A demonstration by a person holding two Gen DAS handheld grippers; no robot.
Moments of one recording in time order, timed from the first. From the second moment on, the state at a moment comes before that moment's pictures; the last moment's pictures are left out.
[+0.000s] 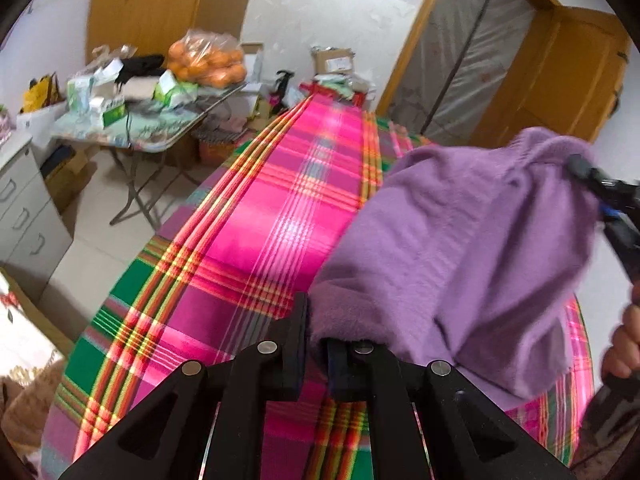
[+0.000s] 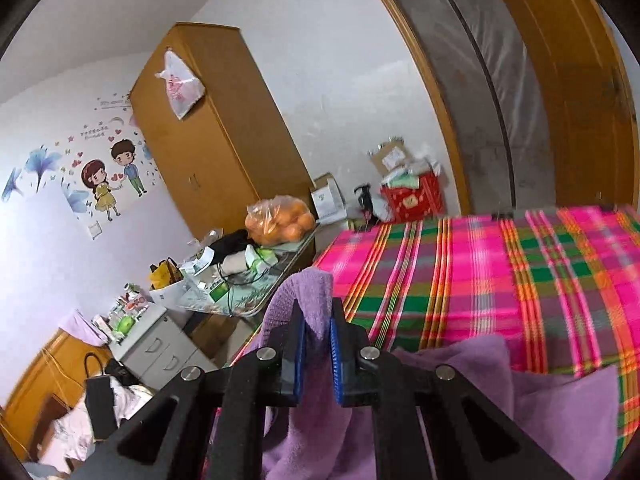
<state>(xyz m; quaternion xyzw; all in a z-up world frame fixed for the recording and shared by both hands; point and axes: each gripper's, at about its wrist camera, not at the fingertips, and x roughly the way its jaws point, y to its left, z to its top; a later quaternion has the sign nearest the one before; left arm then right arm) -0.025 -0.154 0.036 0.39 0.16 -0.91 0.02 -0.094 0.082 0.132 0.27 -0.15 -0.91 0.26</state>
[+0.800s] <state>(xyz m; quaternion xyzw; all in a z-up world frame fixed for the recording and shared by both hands) -0.020 -0.048 0.055 0.40 0.06 -0.90 -0.17 -0.106 0.073 0.108 0.31 -0.15 -0.90 0.27</state>
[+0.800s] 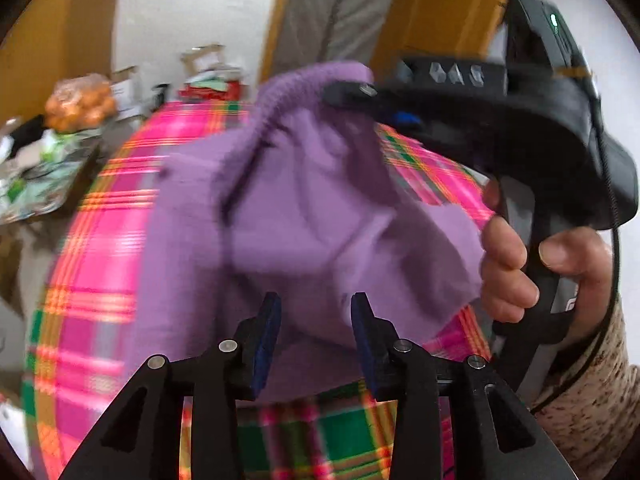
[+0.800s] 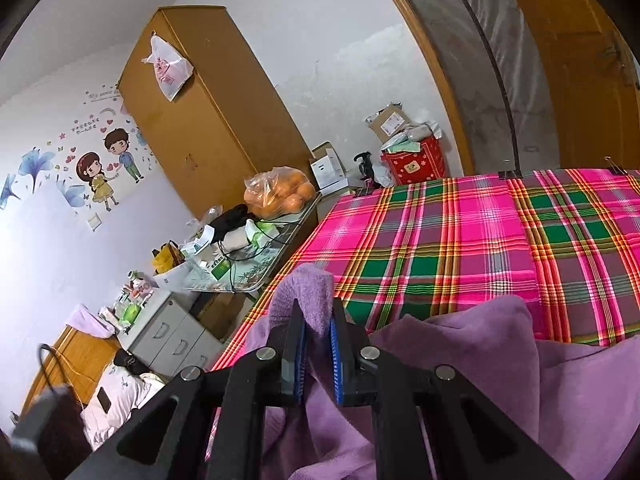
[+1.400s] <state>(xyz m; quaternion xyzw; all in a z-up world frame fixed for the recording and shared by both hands) -0.066 -0.024 0.015 0.49 0.05 -0.86 -0.11 -0.103 0.085 0.097 0.33 -0.17 -0.88 0.29</state>
